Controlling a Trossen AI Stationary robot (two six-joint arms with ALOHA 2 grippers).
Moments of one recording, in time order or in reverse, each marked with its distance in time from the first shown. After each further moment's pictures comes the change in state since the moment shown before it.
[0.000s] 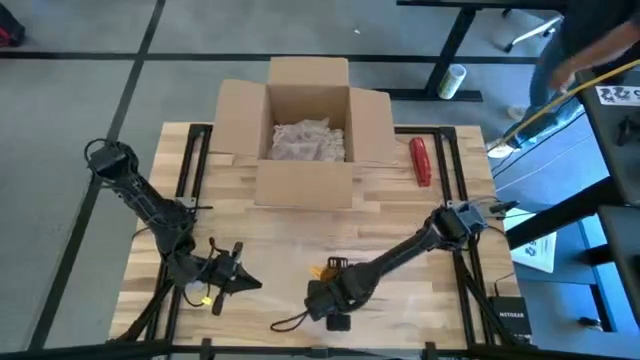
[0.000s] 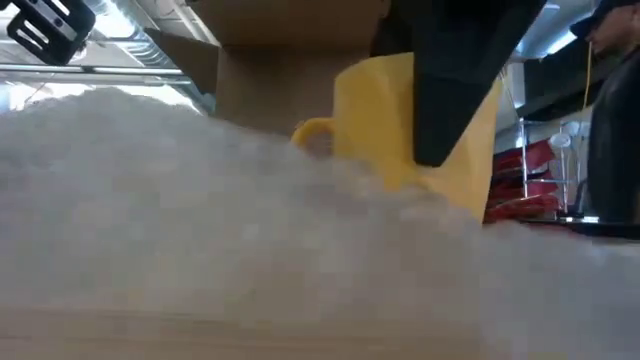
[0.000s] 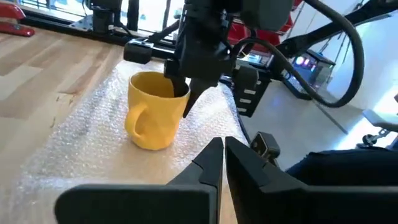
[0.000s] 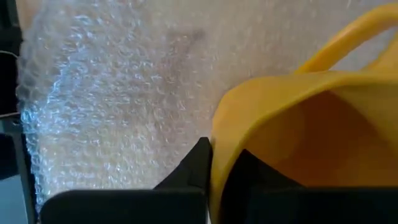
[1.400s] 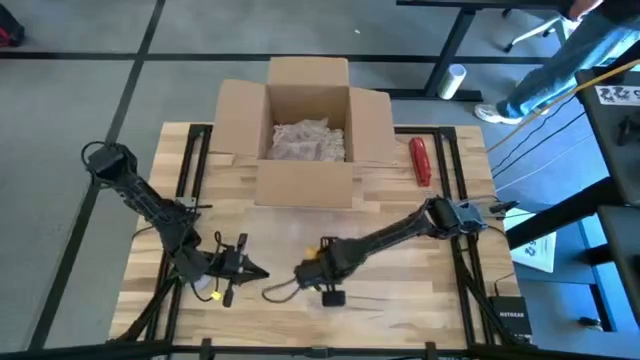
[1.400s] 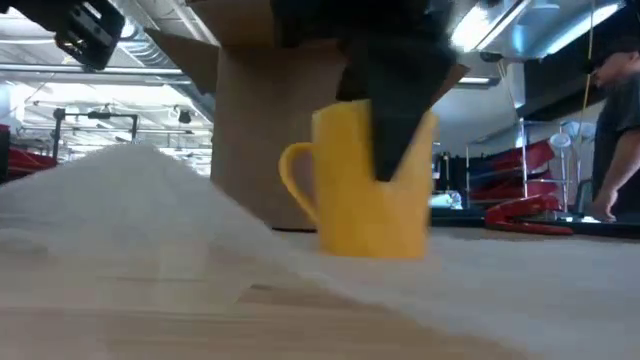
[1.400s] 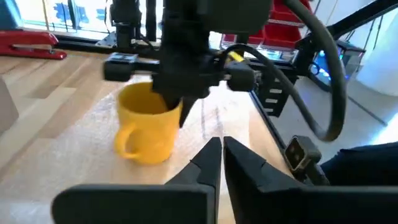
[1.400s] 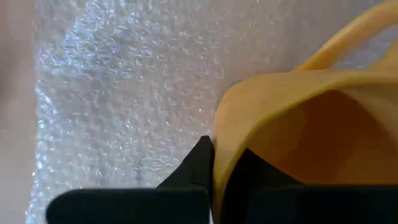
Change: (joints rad) left arm 0.088 0.000 0.000 -0.008 0.005 0.120; right arm -0.096 0.012 0.005 -0.097 -0.083 -0.194
